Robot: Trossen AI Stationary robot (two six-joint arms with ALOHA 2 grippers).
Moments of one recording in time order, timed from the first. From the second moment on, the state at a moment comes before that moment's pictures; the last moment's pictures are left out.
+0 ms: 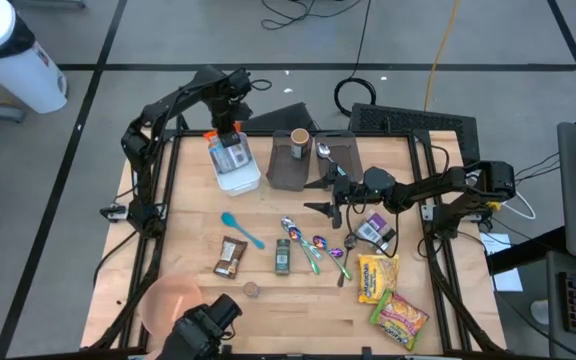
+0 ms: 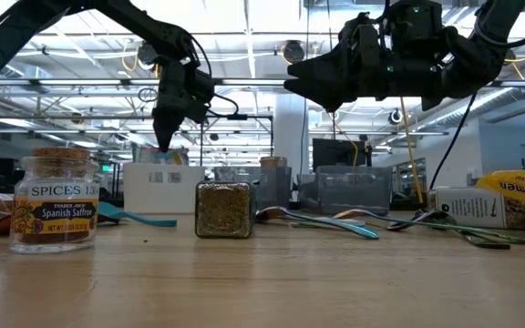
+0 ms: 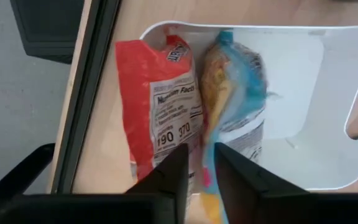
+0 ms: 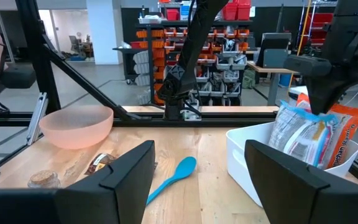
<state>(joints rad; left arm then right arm) 0.88 2.00 1.84 -1.50 0.07 0.47 -0.19 1.53 0.51 1.07 -0.23 0.01</state>
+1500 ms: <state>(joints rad) 0.25 1.27 1.07 -0.41 0.21 -0.01 -0.17 1.53 0.51 0.92 -0.21 0.15</state>
